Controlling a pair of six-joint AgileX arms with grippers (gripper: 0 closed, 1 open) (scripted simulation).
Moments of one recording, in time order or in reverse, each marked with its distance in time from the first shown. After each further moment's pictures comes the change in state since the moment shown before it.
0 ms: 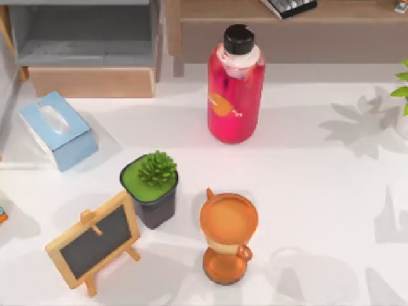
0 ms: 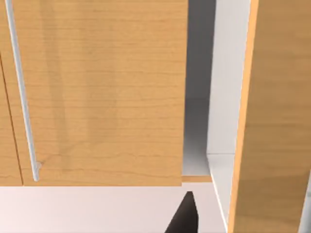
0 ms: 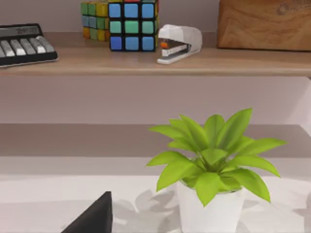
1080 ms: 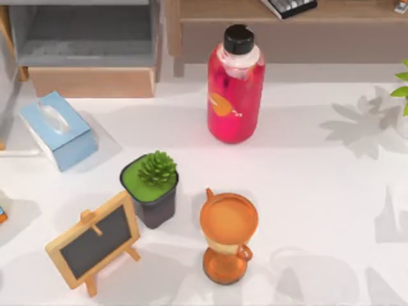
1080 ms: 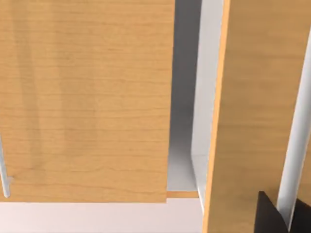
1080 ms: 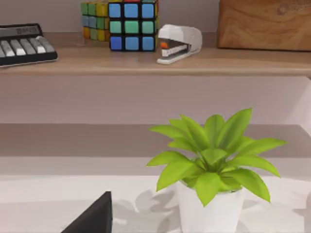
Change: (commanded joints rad) left arm -0.048 0.047 0.087 -0.059 -0.047 -0.008; right arm 0.000 0.000 0.000 0.000 0.000 0.000
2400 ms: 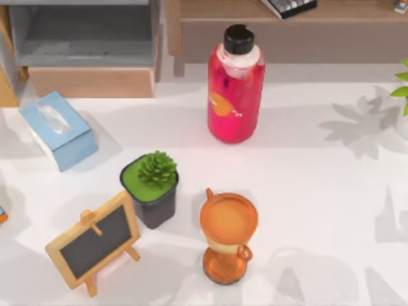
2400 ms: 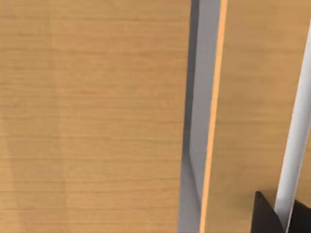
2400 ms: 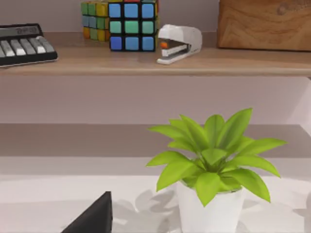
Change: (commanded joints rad) left arm -0.156 0.164 0.372 -0.210 -0.160 -0.007; right arm 0.000 0.000 0.000 0.000 0.000 0.000
